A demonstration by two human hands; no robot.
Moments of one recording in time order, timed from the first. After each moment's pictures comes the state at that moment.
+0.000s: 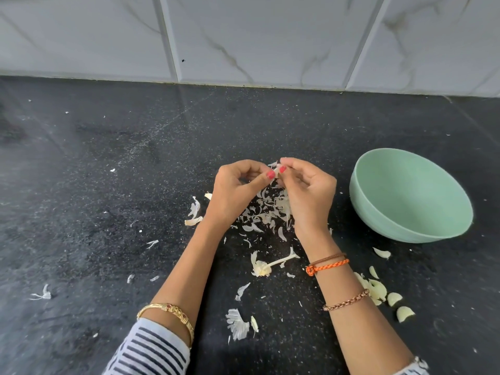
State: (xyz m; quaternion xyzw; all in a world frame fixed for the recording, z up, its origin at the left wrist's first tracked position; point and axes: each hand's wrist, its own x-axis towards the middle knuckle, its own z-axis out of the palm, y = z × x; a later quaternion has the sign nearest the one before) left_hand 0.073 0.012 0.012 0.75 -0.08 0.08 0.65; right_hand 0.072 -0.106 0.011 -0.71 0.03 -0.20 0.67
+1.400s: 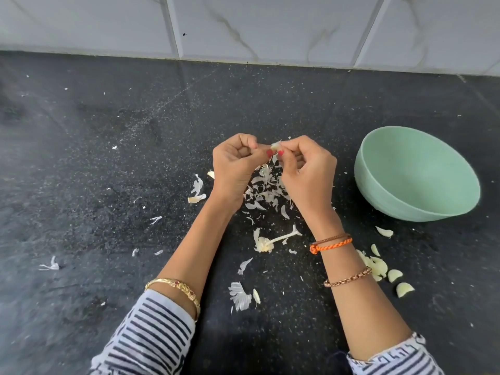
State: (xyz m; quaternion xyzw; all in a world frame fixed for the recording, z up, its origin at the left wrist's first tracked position) left_hand 0.066 0.005 0.015 0.59 -0.01 0.09 0.81; right_hand 0.073 -0.111 0.007 -0.83 -0.13 -0.29 0.47
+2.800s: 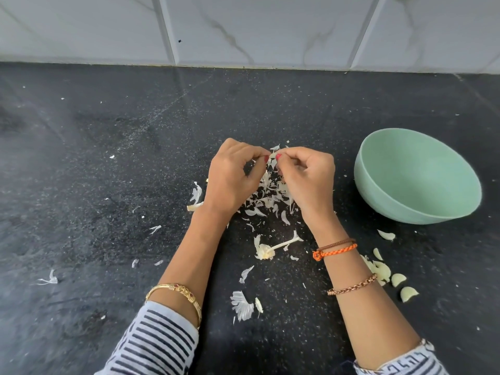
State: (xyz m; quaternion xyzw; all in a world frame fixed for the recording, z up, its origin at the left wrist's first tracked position) left_hand 0.079 0.017 -0.005 0.84 -0.16 0.33 0.41; right_hand 0.066 -0.107 0.019 -0.78 -0.04 -0.16 0.60
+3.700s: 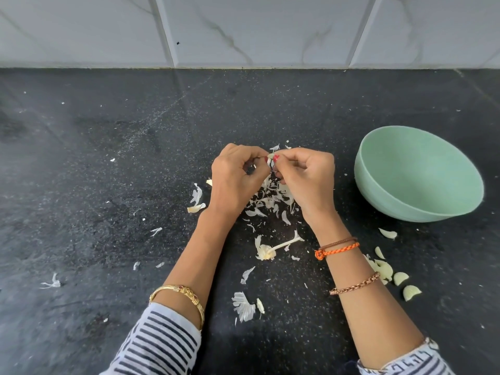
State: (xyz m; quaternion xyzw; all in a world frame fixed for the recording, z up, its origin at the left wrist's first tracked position) left_hand 0.074 0.009 -0.001 0.82 -0.13 0.33 0.46; right_hand 0.069 -0.109 0.015 -0.78 -0.04 -0.15 0.60
